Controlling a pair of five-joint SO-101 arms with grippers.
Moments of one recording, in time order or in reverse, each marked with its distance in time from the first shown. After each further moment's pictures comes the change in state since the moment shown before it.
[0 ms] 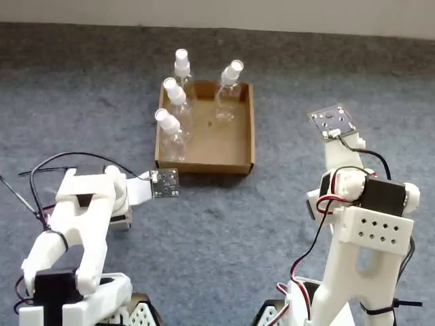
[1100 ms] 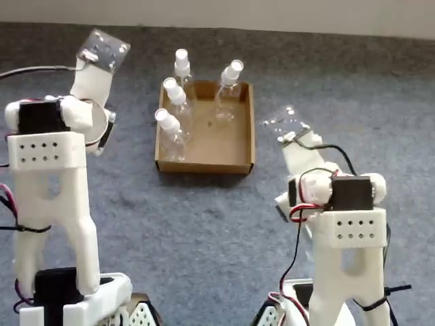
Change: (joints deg) left arm 0.4 -0.8 -58.0 37.3 58.9; right arm -17.8 0.0 0.0 -0.5 -1.7
